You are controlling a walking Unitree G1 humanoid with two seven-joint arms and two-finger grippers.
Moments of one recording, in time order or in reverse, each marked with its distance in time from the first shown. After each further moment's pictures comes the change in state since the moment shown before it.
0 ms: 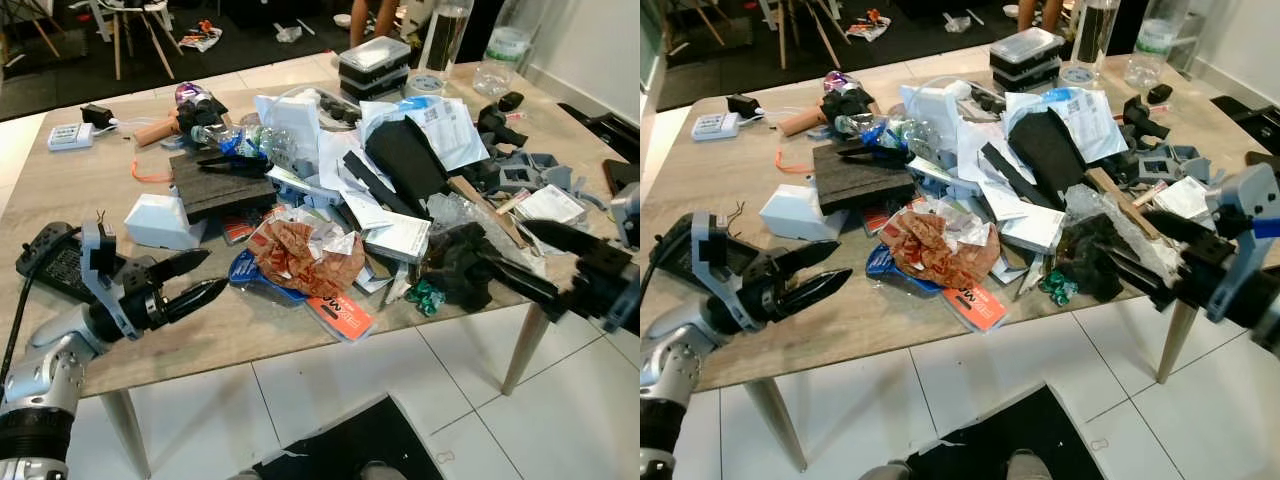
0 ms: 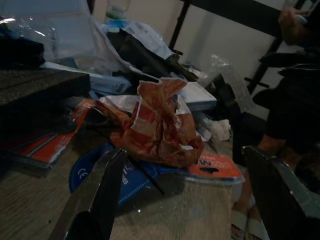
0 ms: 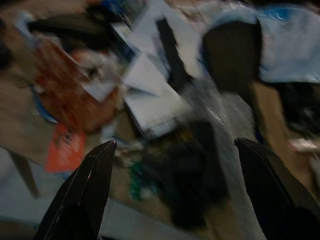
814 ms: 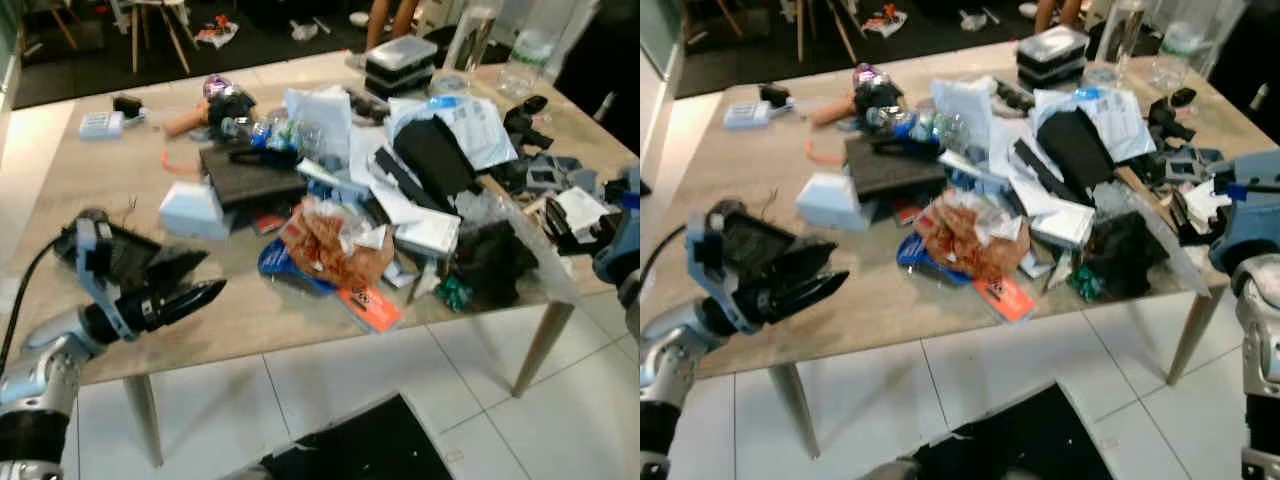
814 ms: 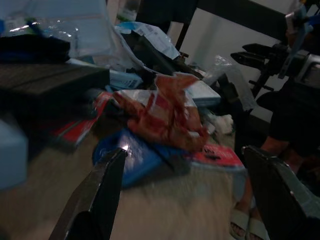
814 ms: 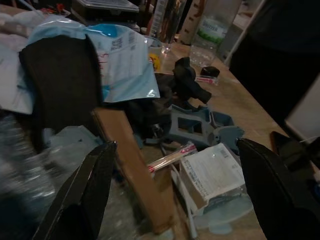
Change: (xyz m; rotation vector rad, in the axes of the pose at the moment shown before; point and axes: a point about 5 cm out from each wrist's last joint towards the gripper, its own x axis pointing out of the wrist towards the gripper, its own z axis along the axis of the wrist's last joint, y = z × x) left arm -0.001 0.000 0.003 0.003 -0.004 0.004; right arm 0.037 -0.056 -0.014 -0.115 -0.102 -0.680
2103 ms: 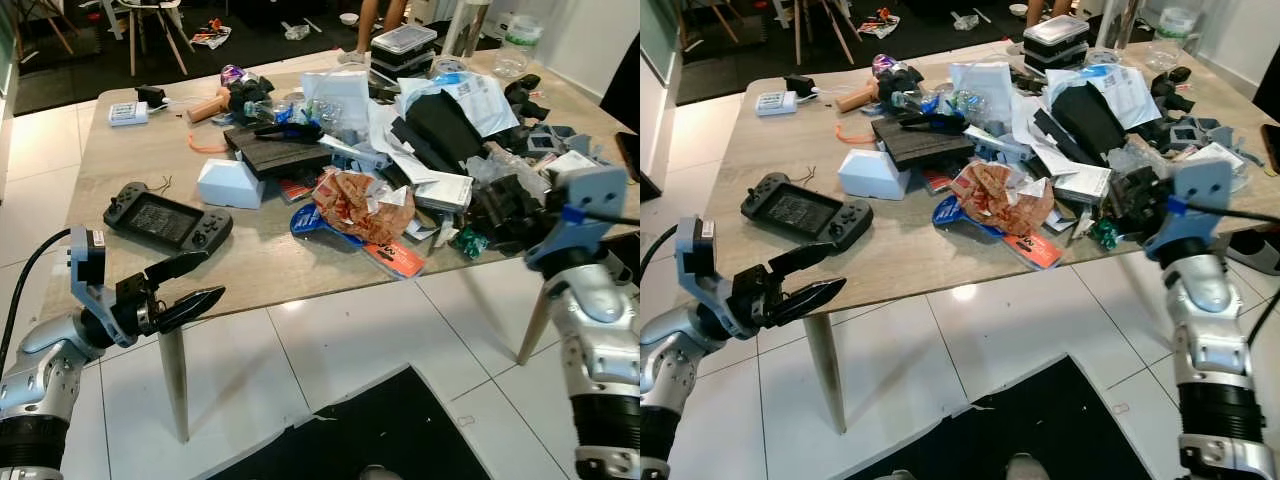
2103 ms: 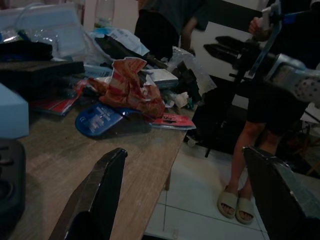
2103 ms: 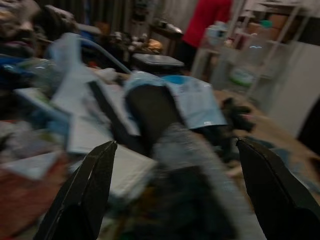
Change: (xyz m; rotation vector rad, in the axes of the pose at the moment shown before) left arm -0.006 -0.007 -0.001 0.061 -0.010 -0.059; right arm 0.013 0.033 -0.002 0.028 -0.201 0.034
